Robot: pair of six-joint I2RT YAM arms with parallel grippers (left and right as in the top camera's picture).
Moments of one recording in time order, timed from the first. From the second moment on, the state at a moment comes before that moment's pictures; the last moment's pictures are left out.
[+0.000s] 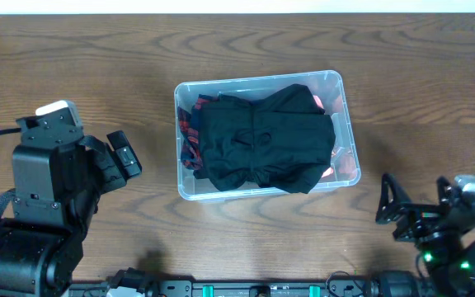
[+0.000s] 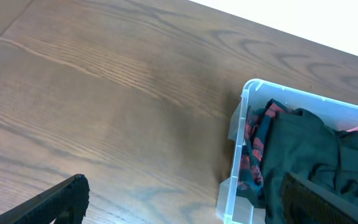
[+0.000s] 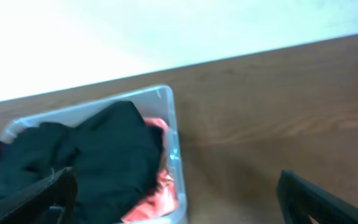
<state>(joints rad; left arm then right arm) -0.17 0.97 1.53 -1.32 -0.27 -0.41 0.02 0.31 0.83 -0.84 -0.04 0.26</state>
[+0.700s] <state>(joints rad) -0.17 0.97 1.52 -1.32 -0.27 -0.41 0.05 0.02 0.16 -0.50 -0.01 0.26</state>
